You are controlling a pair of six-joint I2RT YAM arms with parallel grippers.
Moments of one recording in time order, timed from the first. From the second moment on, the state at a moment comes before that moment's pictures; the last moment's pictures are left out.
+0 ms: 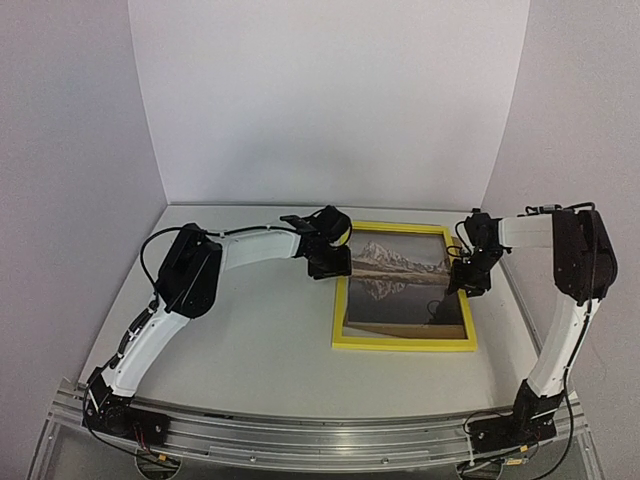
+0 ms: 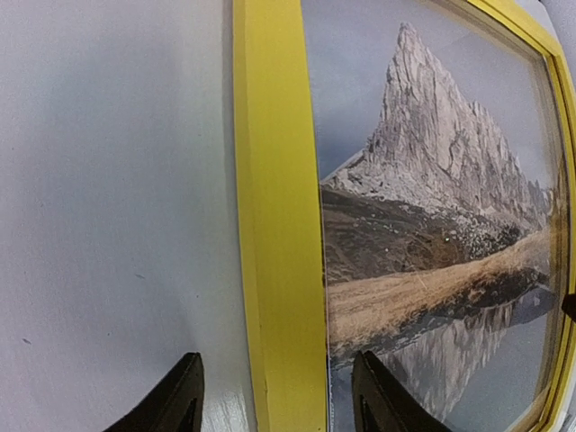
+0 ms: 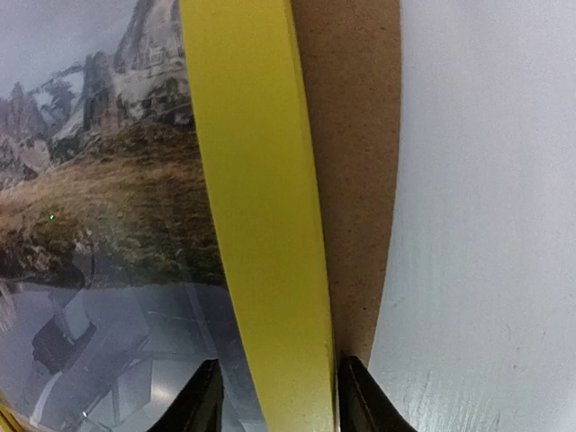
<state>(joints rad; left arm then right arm) -0.83 2.59 2.25 -0.60 0.00 -0.75 0.10 1.92 1.23 -0.67 -0.08 0.32</state>
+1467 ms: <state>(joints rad) -0.60 1.76 1.09 -0.54 -0.48 -0.75 0.71 2.32 1.81 -0.58 -0.07 0.48</state>
